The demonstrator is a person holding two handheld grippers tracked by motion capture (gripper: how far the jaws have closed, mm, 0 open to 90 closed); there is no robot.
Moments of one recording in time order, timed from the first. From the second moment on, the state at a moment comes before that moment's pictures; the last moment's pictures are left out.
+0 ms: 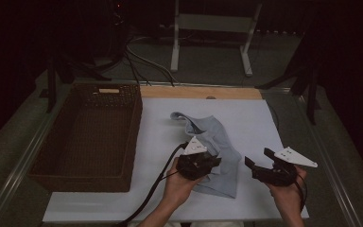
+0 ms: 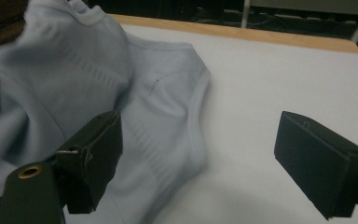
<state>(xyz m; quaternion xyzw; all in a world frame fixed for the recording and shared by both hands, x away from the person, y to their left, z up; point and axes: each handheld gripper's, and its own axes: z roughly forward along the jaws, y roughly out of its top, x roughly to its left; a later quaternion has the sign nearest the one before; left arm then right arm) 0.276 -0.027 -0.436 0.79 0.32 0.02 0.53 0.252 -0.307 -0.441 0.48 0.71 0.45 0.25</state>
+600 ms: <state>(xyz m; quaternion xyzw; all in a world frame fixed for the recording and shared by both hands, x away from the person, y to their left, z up) 0.268 -0.053 -0.453 0.81 0.29 0.01 0.51 0.265 -0.281 -0.424 0.45 0.72 0.49 0.21</state>
